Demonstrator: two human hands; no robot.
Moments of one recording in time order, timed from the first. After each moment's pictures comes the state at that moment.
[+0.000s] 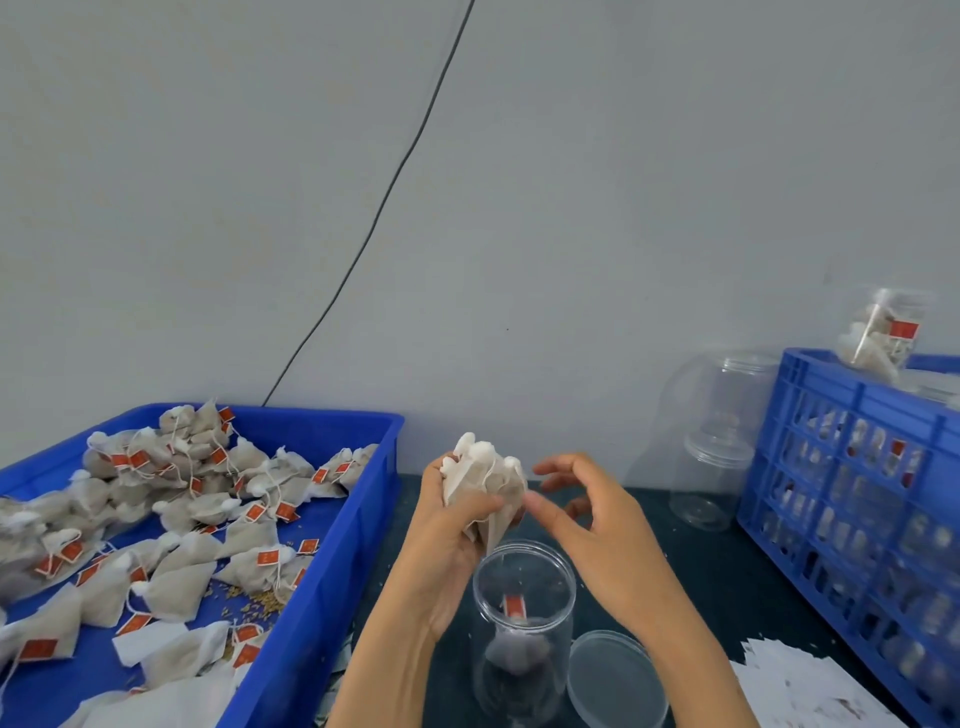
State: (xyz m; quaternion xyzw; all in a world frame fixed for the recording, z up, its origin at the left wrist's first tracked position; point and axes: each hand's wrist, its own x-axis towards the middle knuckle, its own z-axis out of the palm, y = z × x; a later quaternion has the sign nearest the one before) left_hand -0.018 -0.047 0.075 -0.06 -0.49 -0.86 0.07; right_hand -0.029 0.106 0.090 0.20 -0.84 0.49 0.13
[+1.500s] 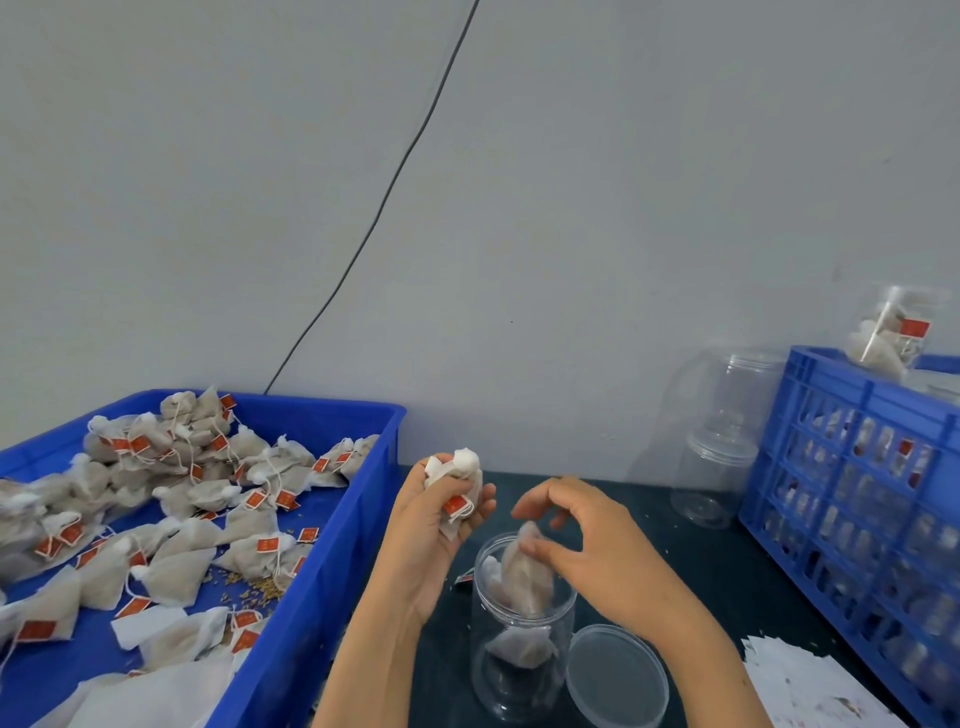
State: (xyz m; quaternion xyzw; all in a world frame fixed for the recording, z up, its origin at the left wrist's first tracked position) left_hand -0.027 -0.060 0.065 0.00 -0.44 -0.89 0.10; right_hand -0.033 0.113 0.080 0.27 -0.88 0.38 0.08
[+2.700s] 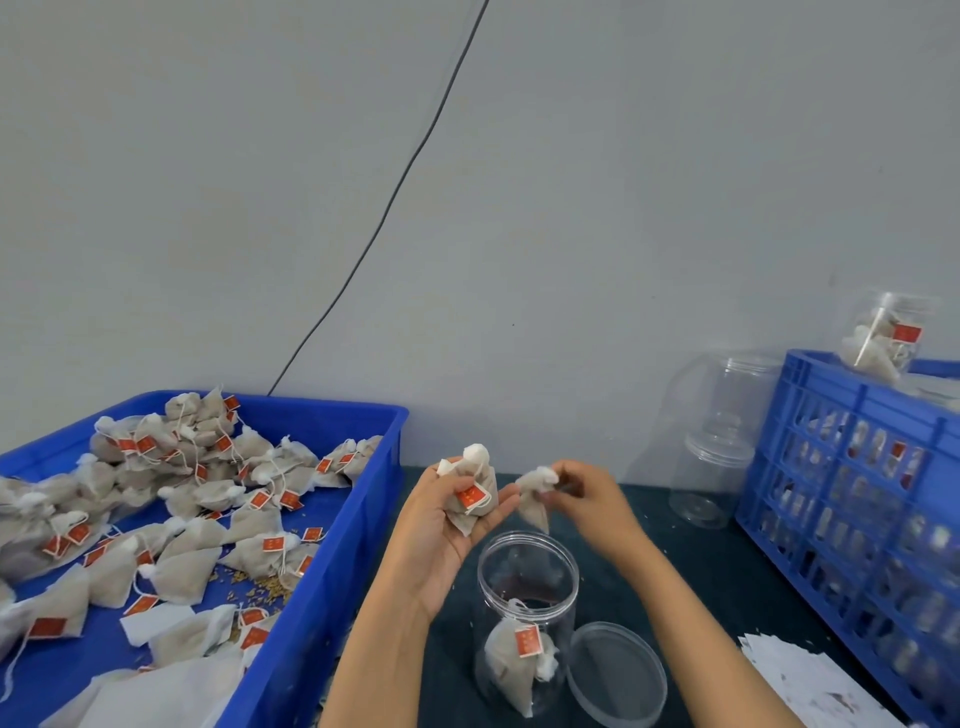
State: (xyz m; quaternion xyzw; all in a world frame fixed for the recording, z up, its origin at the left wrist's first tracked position) left_hand -0.022 -0.058 0.072 0.00 -0.35 -0.94 0.03; right_hand -0.121 0.110 0.049 0.22 -0.82 0.52 0.08
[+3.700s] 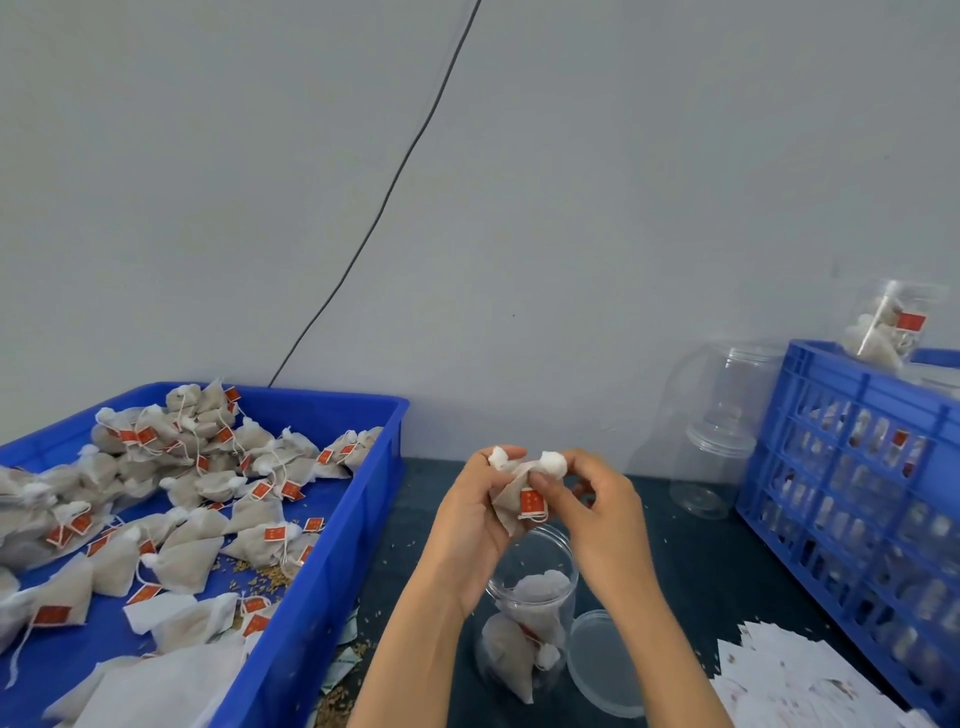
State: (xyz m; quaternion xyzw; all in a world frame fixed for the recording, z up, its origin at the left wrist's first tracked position) left_hand -0.015 -0.031 0.078 -0.06 -0.47 -0.88 0.02; right_hand -0.036 0.091 0.074 0.18 -0.78 0.57 0.21
